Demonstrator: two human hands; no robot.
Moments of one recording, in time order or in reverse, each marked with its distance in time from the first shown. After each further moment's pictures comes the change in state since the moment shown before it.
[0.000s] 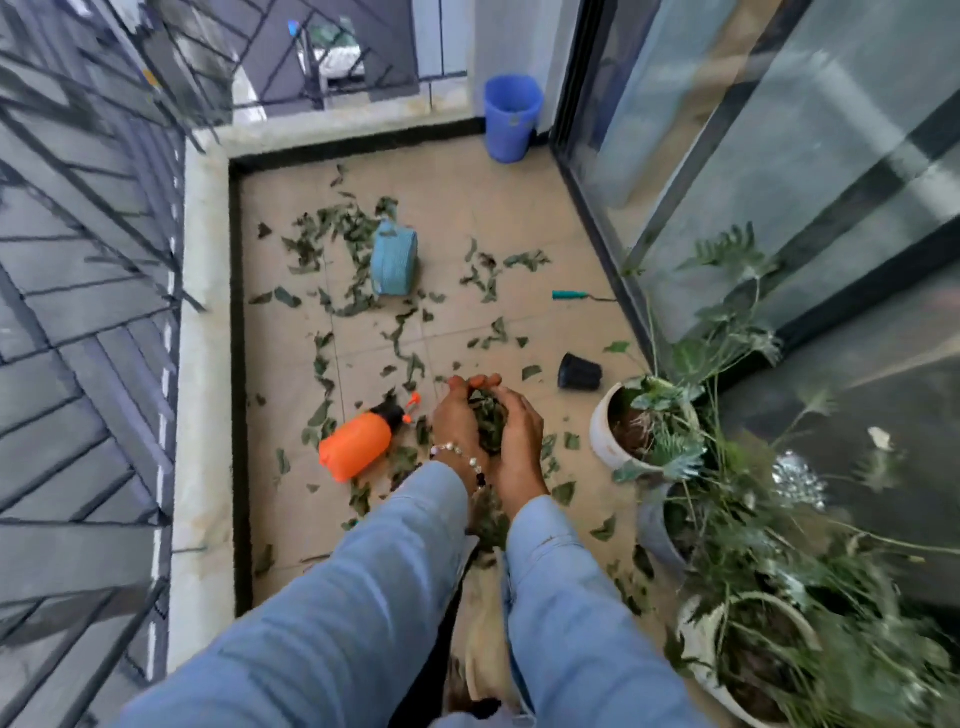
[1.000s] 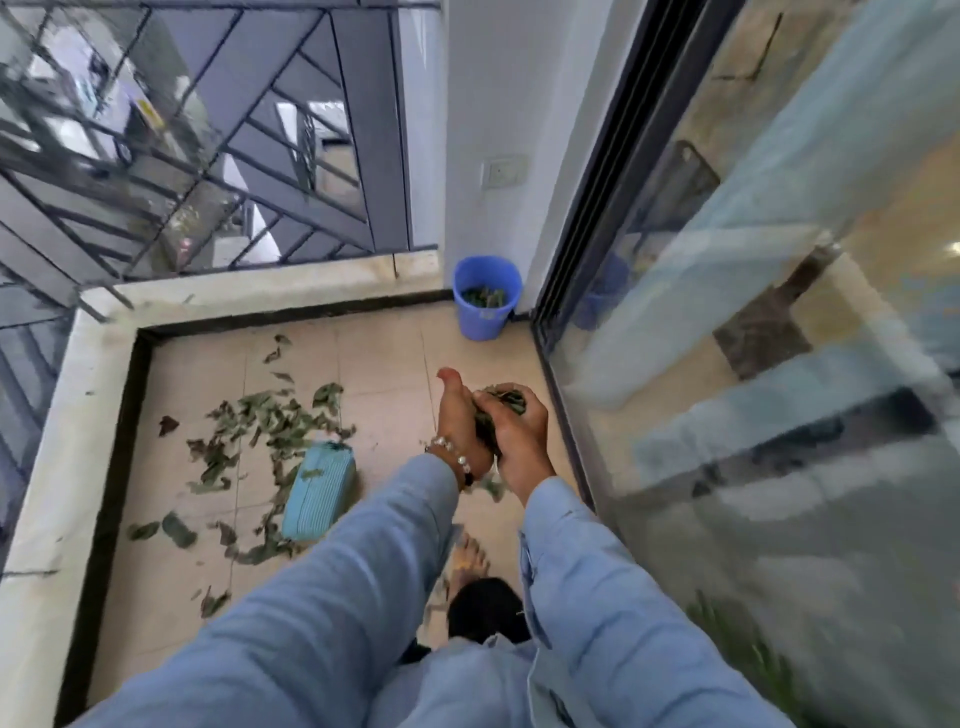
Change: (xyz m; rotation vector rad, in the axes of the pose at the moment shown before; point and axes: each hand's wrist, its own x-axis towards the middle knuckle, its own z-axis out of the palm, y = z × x) left_hand 0.373 0.343 0.534 0.032 -0.195 -0.134; right_hand 0.535 -0.427 0.309 -0.254 -0.065 -0.169
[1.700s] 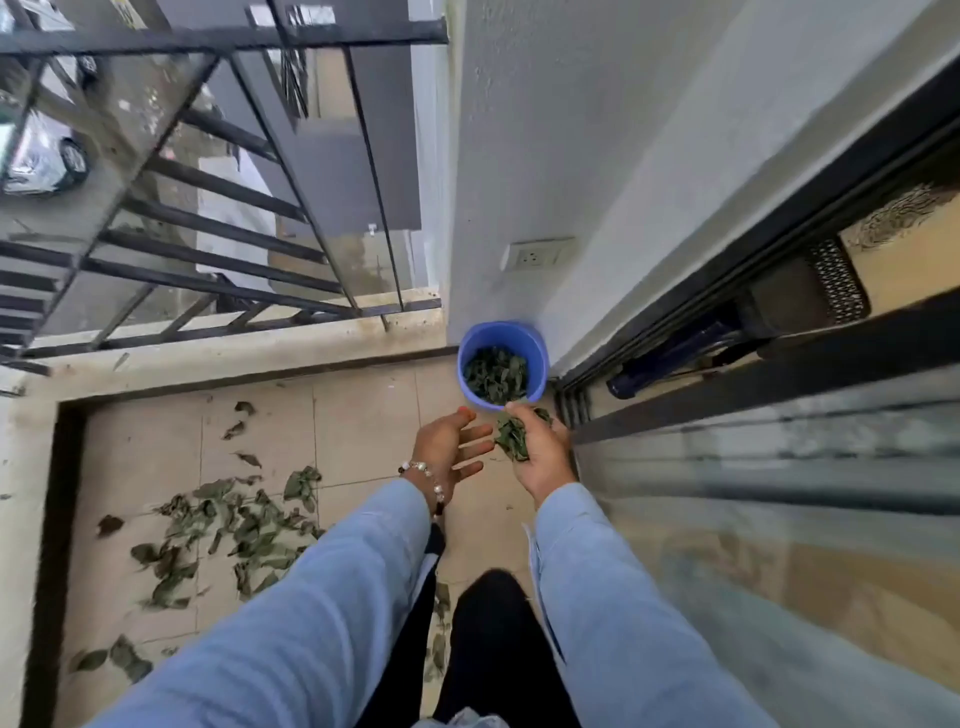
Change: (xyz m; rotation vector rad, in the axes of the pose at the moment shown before) left_hand 0.357 0.277 0.126 0.345 0.161 -0.121; right_hand 0.440 -0.128 0.155 0.170 0.194 0.355
